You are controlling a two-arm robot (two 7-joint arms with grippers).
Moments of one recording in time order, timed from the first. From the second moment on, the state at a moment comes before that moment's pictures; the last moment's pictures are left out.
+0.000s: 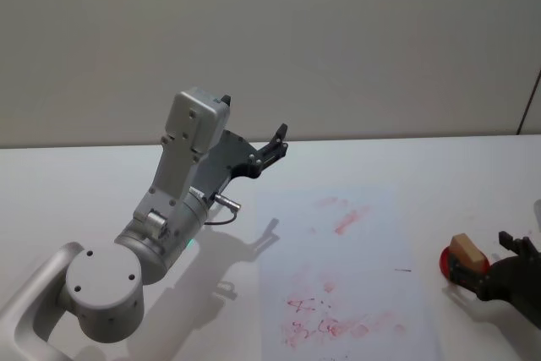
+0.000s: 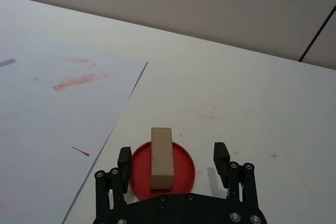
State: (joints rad) left arm -0.24 0.38 0.45 -1.63 -0.20 0.01 -0.01; right arm -0.14 0.44 -0.19 -1.73 0.24 0.27 0.10
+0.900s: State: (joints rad) left arm -0.24 0.38 0.45 -1.63 -0.20 0.01 -0.01; right arm -0.14 0.43 -0.20 -1.73 0.24 0.27 0.10
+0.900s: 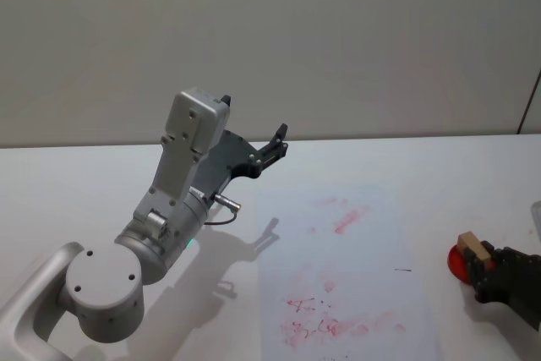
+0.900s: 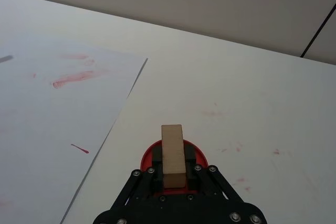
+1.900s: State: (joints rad) left arm -0.24 0.38 0.45 -1.63 -0.20 0.01 -0.01; right arm -0.06 0.39 -0.23 -1.73 0.20 0.21 0.30
